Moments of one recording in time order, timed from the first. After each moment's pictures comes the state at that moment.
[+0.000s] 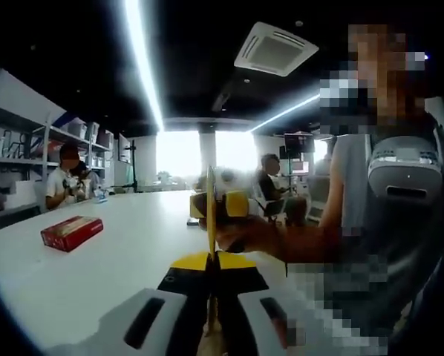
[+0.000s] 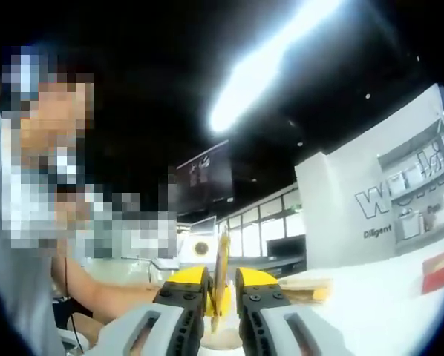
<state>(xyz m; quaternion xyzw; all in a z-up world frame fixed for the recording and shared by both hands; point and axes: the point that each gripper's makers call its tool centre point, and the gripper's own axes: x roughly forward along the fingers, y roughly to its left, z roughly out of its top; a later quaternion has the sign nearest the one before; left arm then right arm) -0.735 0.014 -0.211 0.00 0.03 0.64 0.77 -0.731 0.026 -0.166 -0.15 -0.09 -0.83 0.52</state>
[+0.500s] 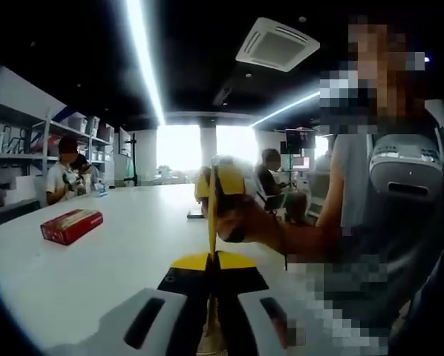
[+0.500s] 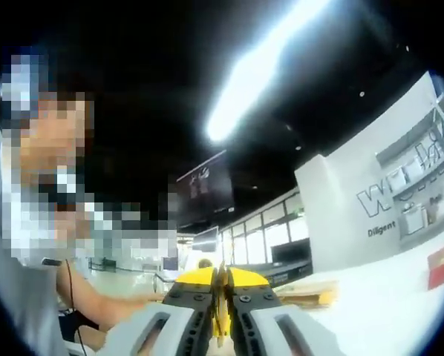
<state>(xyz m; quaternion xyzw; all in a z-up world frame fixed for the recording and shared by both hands) -0.736 0.014 -0.220 -0.01 0.04 0.64 0.77 -0.729 0.030 -0.150 -0.16 -0.13 -0.82 0.53</state>
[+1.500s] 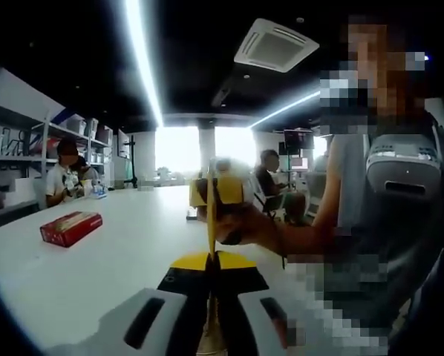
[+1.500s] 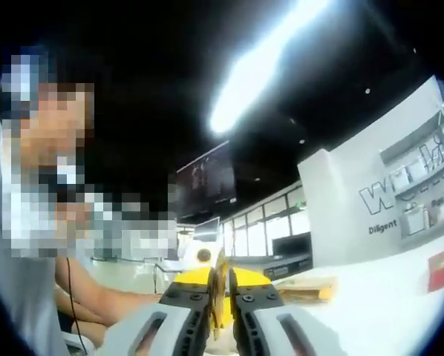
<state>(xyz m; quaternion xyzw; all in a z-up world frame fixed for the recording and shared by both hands) -0.734 0.013 -0.218 0.00 0.04 0.64 0.77 -0.734 0.020 -0.162 -0.14 -0.10 -0.82 0.54</state>
